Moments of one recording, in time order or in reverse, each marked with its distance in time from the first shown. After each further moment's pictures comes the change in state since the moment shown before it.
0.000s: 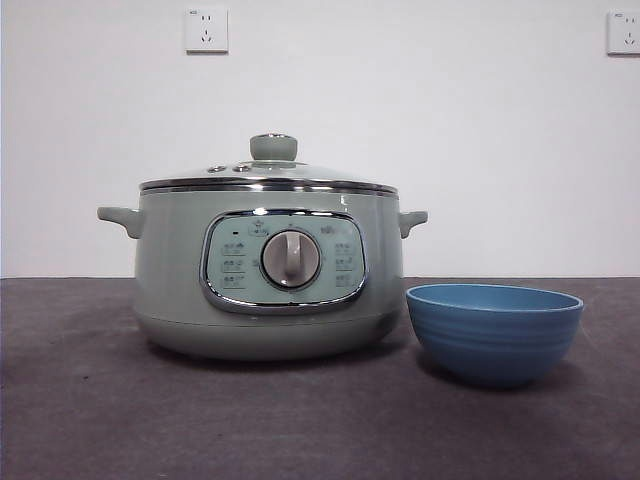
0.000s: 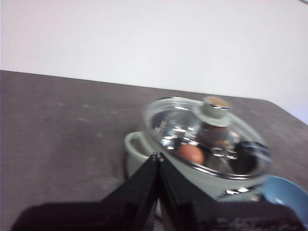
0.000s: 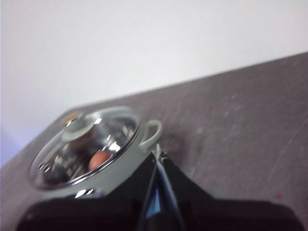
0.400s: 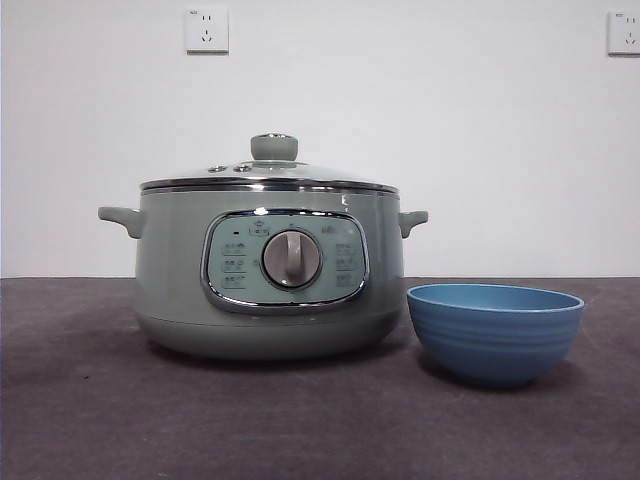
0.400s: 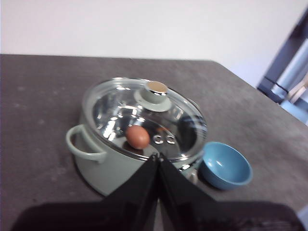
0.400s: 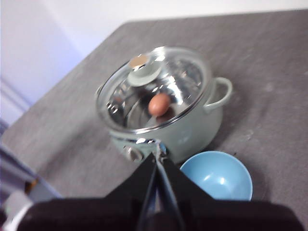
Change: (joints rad) left arm 0.000 0.298 0.346 -0.243 0.257 0.107; right arm 0.029 0.451 0.506 -0.441 -0.291 -0.293
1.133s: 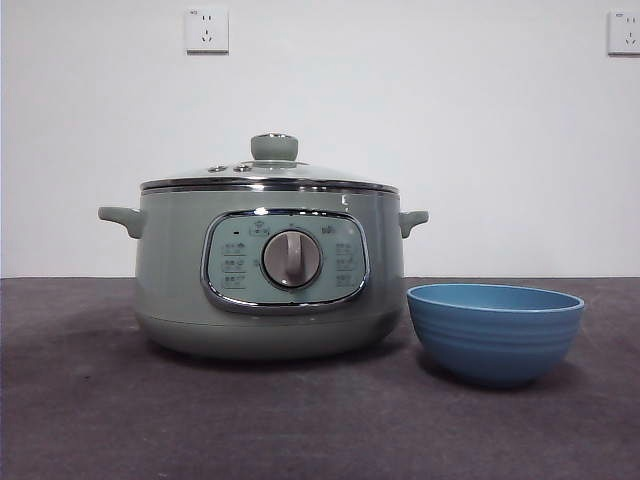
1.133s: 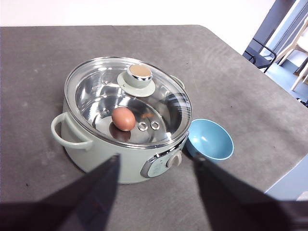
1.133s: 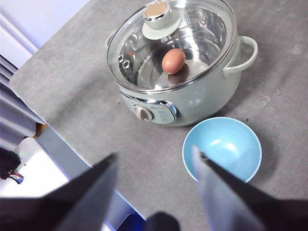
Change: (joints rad) left arm 0.000 0.183 0.242 -0.240 0.052 0.114; right arm 0.049 0.141 0.158 -0.262 0.000 -0.174
